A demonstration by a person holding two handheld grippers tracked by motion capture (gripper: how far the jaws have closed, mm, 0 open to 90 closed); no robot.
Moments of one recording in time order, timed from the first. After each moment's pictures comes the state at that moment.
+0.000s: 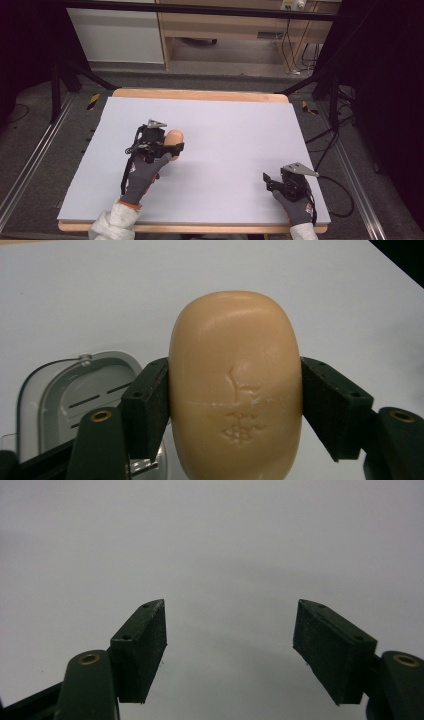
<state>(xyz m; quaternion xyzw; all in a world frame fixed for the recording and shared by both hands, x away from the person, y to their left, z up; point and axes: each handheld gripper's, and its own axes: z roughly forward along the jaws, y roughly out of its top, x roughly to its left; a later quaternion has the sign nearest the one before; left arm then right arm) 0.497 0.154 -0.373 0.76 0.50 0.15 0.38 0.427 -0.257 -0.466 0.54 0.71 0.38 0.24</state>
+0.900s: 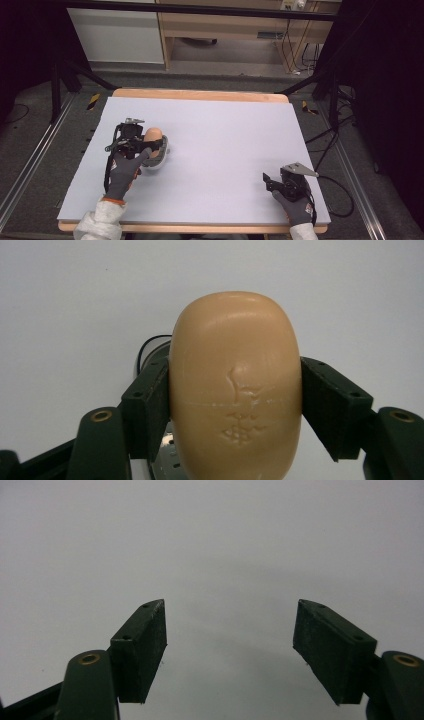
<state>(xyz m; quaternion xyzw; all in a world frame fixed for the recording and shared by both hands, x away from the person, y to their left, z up) 0.512 0.205 -0.383 0.73 0.55 0.16 0.36 0.427 -0.256 -0.466 0.54 0.71 0.37 0.25</state>
